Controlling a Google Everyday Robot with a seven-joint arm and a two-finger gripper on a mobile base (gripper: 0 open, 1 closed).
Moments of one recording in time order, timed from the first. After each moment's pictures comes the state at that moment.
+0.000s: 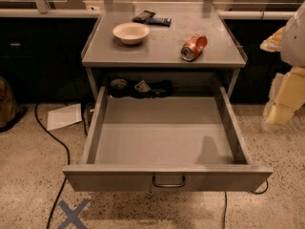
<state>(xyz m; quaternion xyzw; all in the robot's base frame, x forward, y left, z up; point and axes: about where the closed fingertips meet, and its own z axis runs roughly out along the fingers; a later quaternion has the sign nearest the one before) 0.438 -0.217 0.976 -0.60 0.78 -0.03 0.16</state>
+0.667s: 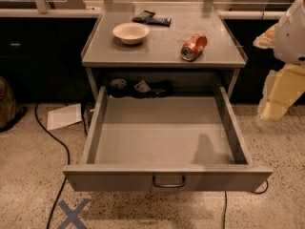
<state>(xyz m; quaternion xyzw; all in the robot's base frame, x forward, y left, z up) 0.446 -0.207 0.978 -0.62 0.77 -0.03 0.17</state>
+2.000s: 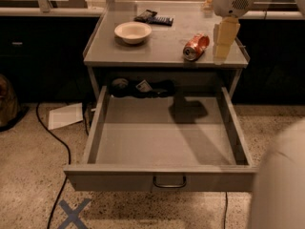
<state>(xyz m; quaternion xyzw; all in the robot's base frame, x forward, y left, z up) 0.648 -0.164 0.966 -0.72 0.67 -0.05 0.17</state>
